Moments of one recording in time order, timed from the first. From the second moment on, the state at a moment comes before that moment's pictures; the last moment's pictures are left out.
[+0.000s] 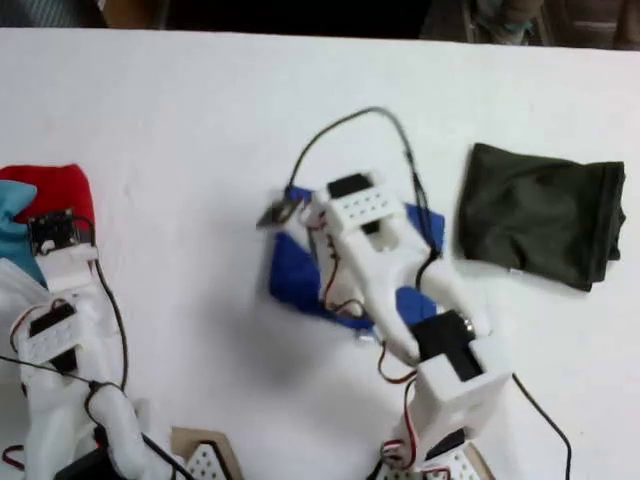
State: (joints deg) left arm -40.3 -32.3 70.9 33.7 -11.3; right arm -27.7 13.4 14.4 92.0 44.1
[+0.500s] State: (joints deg) left arm -40.3 -32.3 70.9 33.7 -11.3; right arm -5.9 -13.1 19.0 84.7 42.6
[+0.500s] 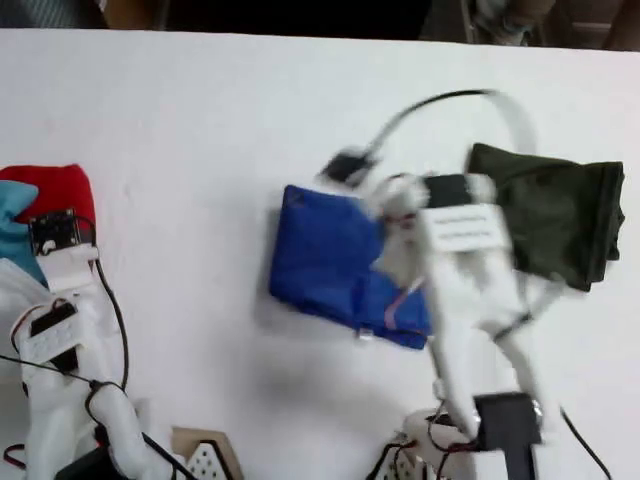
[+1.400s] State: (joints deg) left arm -40.2 -32.3 70.9 33.7 -11.3; right arm 0.2 21.5 3.2 62.6 38.4
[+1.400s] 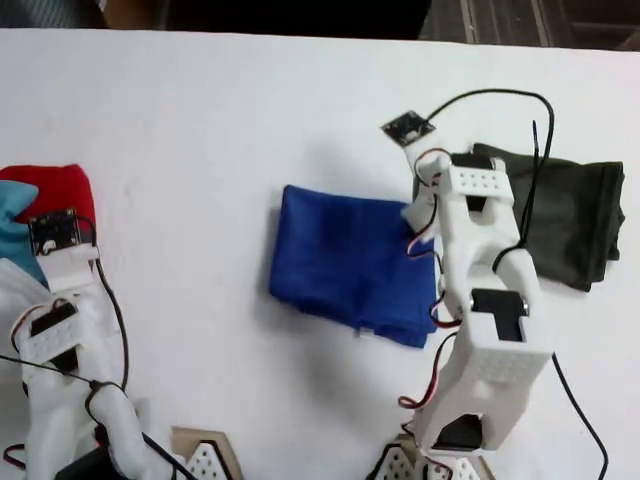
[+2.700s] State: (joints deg) left arm -40.2 -32.3 70.9 33.7 -11.3; right arm -0.3 31.0 -4.0 65.0 38.4
